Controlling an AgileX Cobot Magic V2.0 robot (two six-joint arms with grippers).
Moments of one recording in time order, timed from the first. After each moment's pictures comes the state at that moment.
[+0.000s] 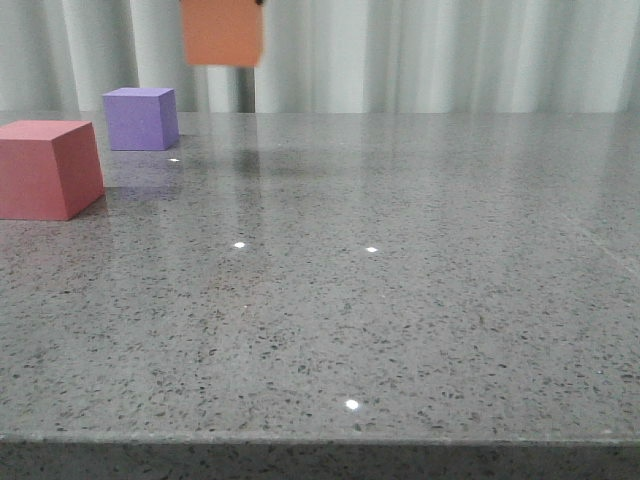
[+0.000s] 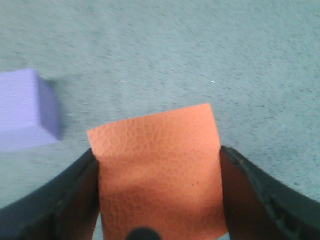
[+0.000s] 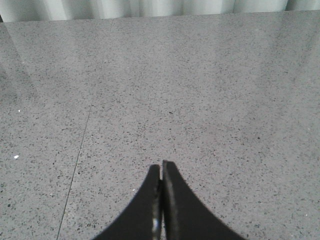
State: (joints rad) left arm -0.55 1.83 -1.87 0.26 0.91 -0.43; right arm -0.01 0.43 -0.49 -0.06 0.48 0.11
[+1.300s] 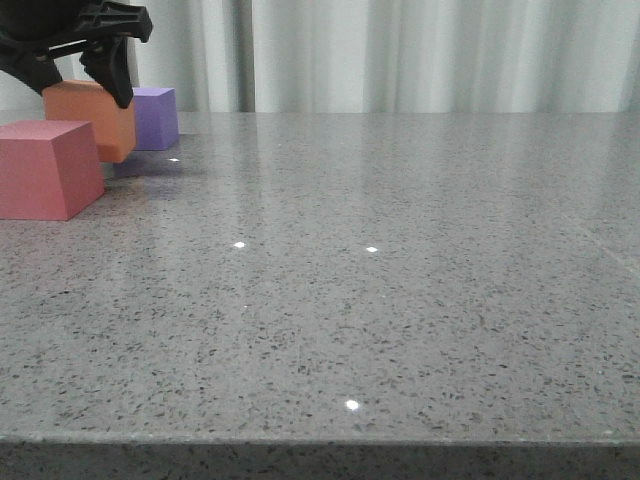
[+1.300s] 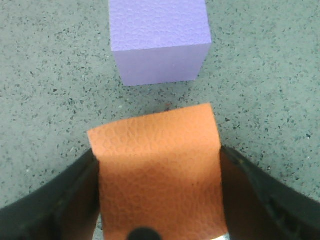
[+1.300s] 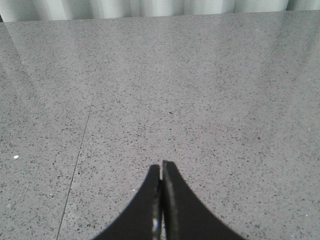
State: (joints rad) left arm -0.27 1.80 -1.53 0.11 0.72 -0.23; right arm -0.01 0.43 -0.49 -0.06 0.48 0.11
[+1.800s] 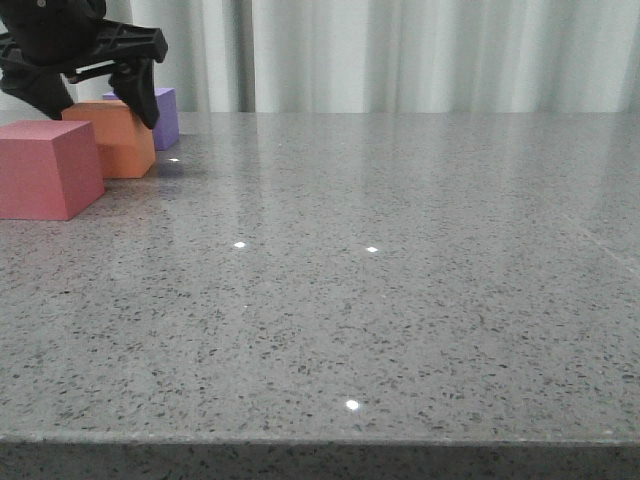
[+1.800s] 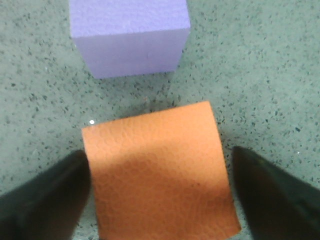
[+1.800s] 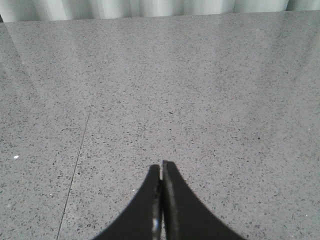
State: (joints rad) left arm -0.27 1.85 -1.53 0.01 0.71 -0.15; right arm -0.01 0.43 -0.49 -0.06 0.48 0.11
